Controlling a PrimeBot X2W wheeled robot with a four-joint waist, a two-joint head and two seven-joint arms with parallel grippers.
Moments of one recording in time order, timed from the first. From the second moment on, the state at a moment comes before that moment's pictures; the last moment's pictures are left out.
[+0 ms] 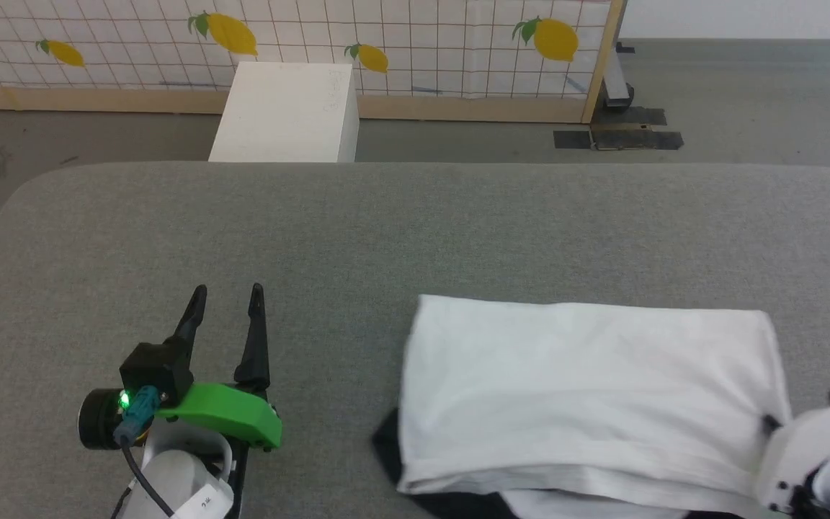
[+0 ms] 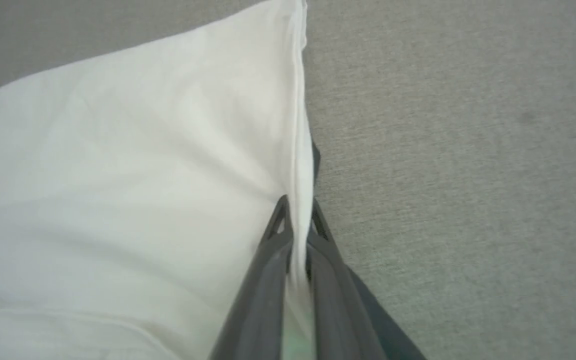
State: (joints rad) left arm -0.17 0.12 -0.08 0.24 -0.21 -0.04 -0.25; right arm -0.07 -0.05 -0.36 0.25 0.14 0.13 0.50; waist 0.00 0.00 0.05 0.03
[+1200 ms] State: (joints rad) left arm -0.18 0.09 -0.08 0.28 -0.18 -0.09 -0.26; right arm -0.17 -0.05 0.37 0.09 0.02 0.13 0.68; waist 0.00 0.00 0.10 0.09
